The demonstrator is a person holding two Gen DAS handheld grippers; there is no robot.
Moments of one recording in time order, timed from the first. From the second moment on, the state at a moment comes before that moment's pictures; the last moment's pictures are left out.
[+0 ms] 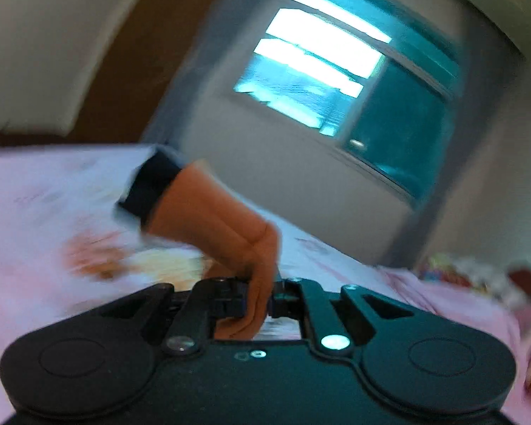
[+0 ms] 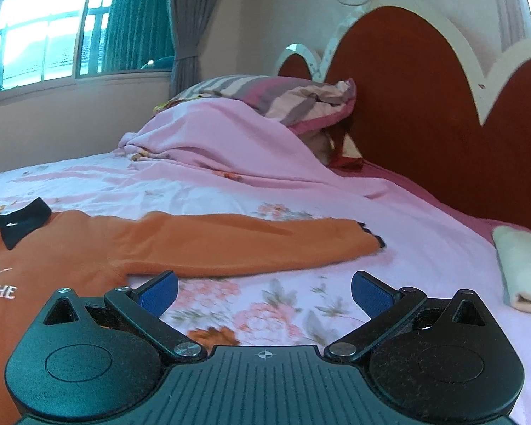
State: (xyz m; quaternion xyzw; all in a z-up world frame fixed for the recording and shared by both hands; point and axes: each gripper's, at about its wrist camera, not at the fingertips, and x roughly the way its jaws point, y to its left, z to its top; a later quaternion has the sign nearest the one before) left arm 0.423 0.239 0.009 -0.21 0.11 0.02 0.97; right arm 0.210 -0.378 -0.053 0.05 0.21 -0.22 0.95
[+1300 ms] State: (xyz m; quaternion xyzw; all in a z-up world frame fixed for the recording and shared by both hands) left arm 0.394 0.170 -0.126 -0.04 0.30 0.08 0.95; right arm 0.319 -0.271 -0.030 0.21 0.20 0.08 0.95
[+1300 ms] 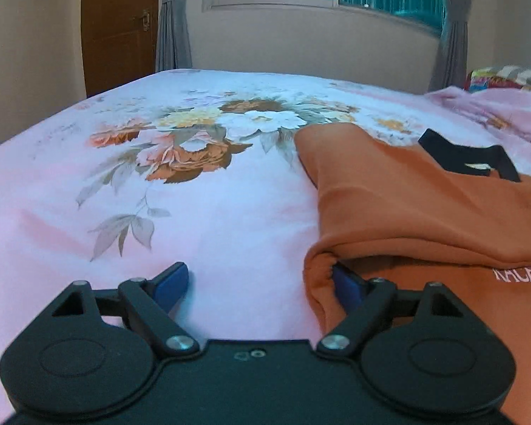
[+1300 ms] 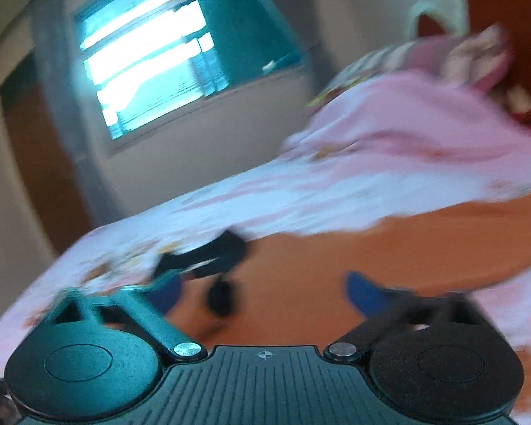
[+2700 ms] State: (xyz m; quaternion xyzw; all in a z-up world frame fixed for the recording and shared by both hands) left arm 0.487 0.184 -0.124 -0.07 0.33 0.08 0.94; right arm 0.368 -0.327 -0.071 0.15 0.24 0.01 0.96
